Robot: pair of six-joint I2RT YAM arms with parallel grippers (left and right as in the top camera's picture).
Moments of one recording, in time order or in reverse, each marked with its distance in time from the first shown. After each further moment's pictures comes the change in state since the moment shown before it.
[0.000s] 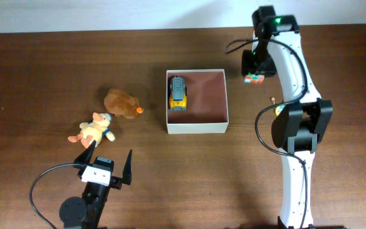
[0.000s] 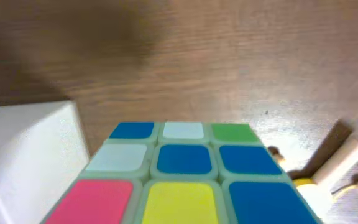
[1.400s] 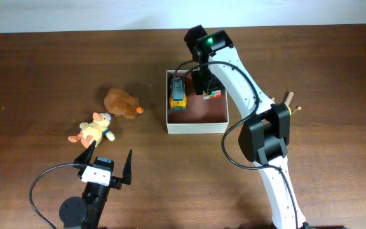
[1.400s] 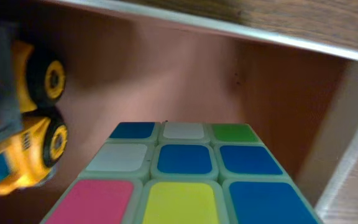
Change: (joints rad) left arm 0.000 0.000 0.000 0.000 0.000 0.000; right arm 0.338 0.004 -0.111 0.042 0.132 0.089
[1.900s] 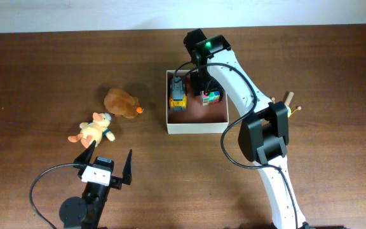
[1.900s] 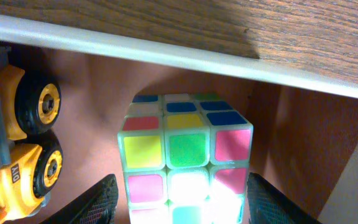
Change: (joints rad) left arm 0.000 0.000 0.000 0.000 0.000 0.000; right arm 0.000 0.005 -0.048 0.081 0.010 0.000
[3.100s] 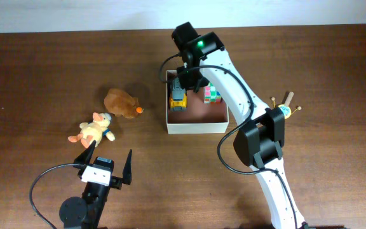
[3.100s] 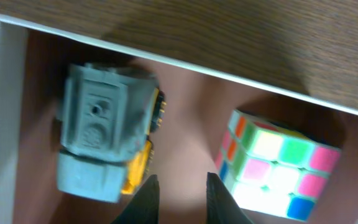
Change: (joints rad) left arm 0.000 0.000 0.000 0.000 0.000 0.000; right arm 0.068 -0.014 0.091 0.035 -0.072 -0.025
